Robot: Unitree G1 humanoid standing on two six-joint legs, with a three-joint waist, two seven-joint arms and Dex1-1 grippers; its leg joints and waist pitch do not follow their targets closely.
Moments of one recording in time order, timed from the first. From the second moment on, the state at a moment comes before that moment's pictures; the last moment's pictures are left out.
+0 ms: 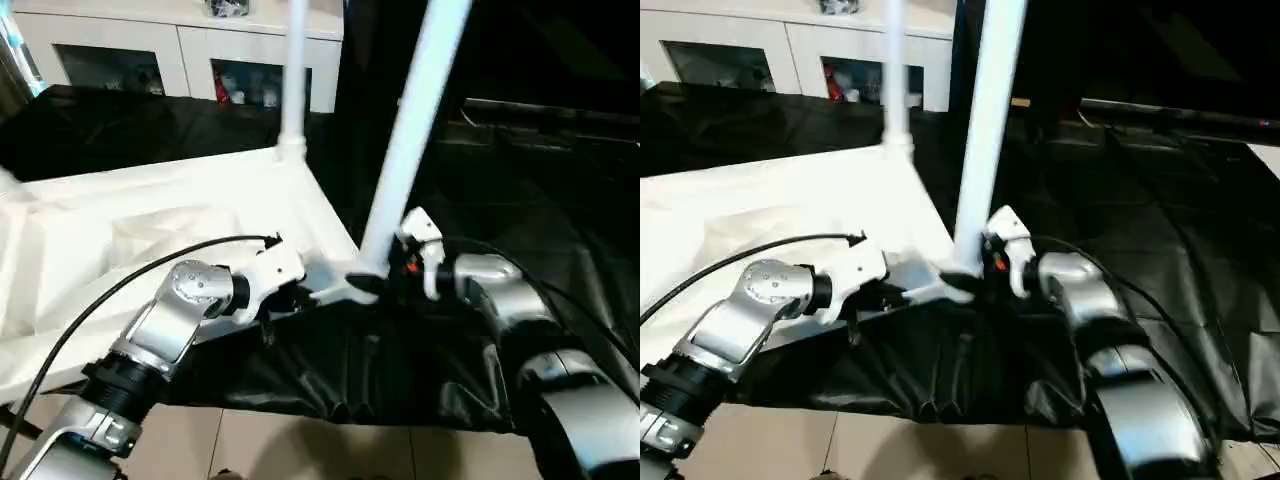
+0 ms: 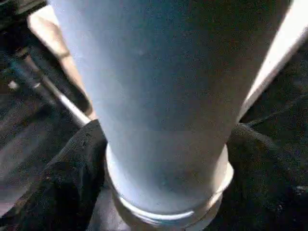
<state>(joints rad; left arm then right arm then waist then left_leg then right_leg) -0.50 0.44 -0.35 0.27 0.03 0.27 -1.03 -0.71 -0.29 0.09 0.92 0.07 0.00 1.13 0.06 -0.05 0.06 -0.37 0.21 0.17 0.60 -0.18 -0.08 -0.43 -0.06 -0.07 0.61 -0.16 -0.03</state>
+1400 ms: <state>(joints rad) -0.55 0.23 -0.29 0.38 0.10 0.40 -0.71 -0.74 -0.09 -0.05 1.00 0.09 0.03 0.58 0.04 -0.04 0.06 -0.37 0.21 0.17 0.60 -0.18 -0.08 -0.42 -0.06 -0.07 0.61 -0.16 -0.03</state>
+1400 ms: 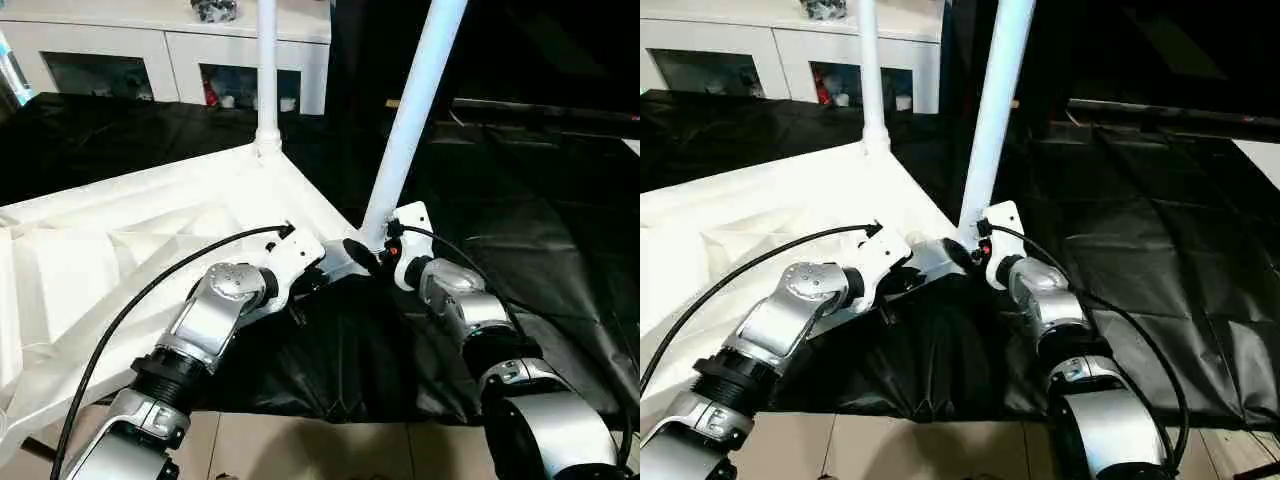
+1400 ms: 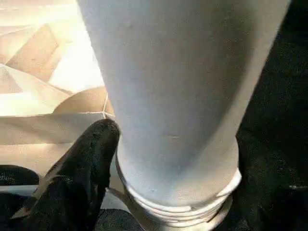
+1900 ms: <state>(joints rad) -0.48 0.37 -0.32 0.30 0.06 0.27 -0.95 -0.67 -0.25 0.06 0.86 0.07 0.01 0.99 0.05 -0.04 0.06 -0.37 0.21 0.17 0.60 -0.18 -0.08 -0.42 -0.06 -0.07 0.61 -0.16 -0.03</state>
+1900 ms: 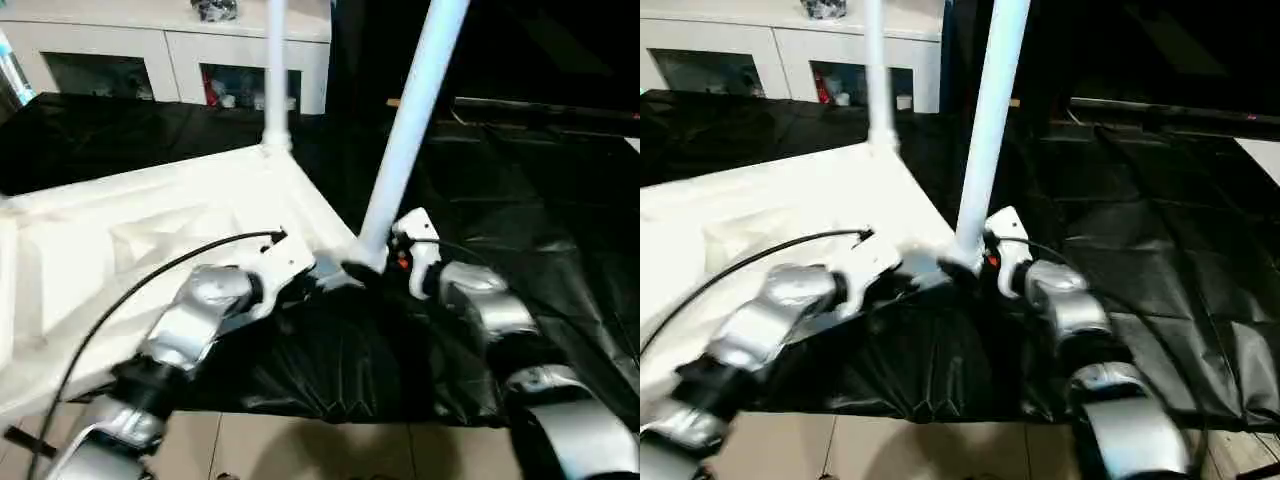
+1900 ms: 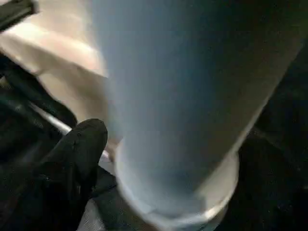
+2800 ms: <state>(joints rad) -0.48 0.45 -0.32 0.30 0.01 0.21 -1.11 -0.60 -0.36 0.13 0.73 0.09 0.03 1.24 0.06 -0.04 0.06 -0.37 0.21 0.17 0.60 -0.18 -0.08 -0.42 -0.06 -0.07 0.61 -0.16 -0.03</state>
